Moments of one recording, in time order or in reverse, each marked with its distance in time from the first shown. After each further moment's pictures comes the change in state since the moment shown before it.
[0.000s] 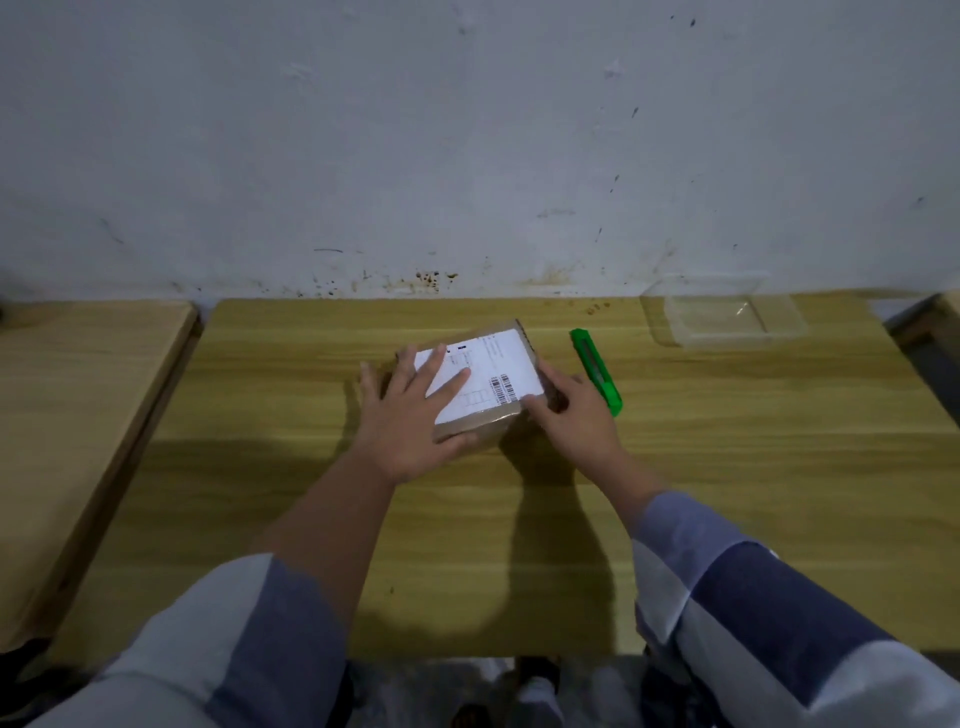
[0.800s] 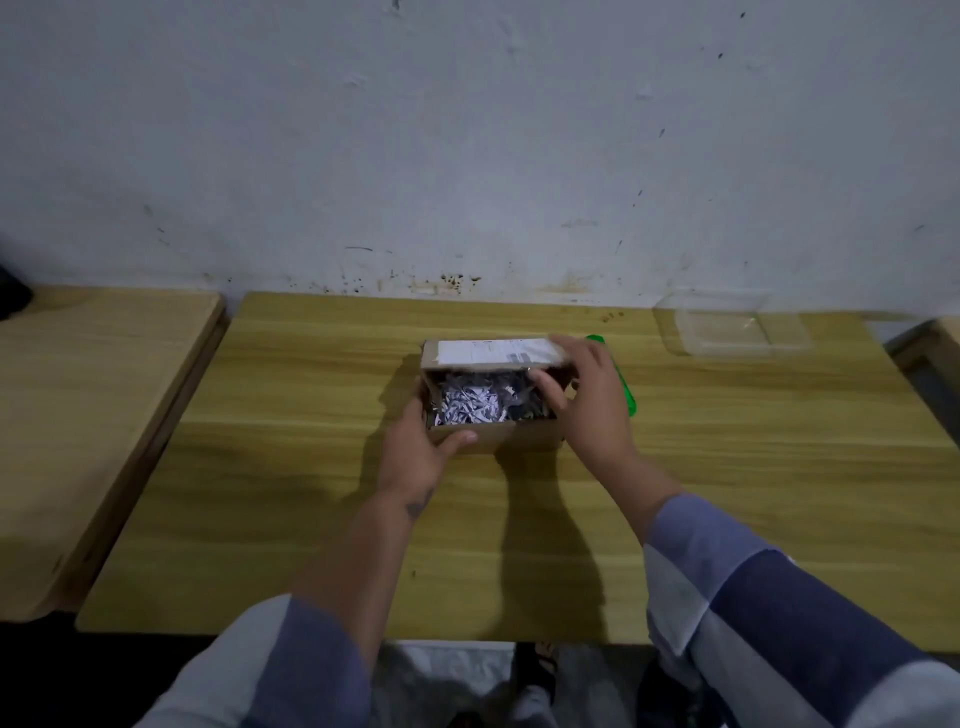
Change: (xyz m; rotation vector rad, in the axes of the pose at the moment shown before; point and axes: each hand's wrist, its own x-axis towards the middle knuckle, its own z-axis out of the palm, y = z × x) left_hand -0.043 0.013 0.015 -1.132 0.269 -0.427; right_hand -0.016 -0.036 0.000 -0.012 0.243 -0.259
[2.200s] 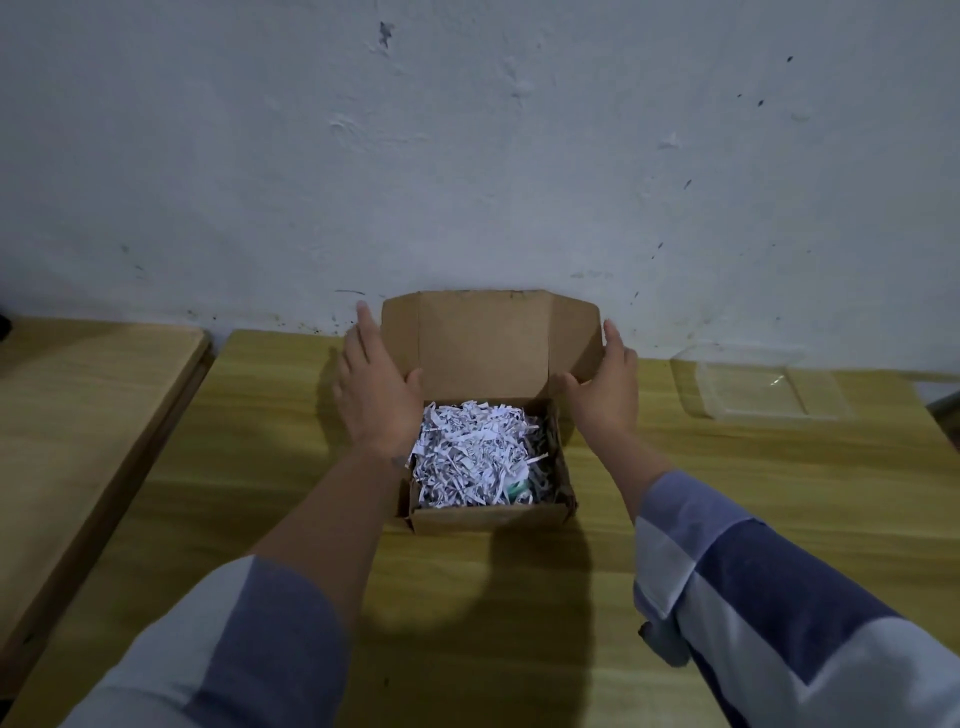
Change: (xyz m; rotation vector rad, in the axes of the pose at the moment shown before) left_hand 0.115 0.053 -0.015 0.476 0.391 0.068; right_hand 0.109 0.021 0.013 0.016 0.044 0.349
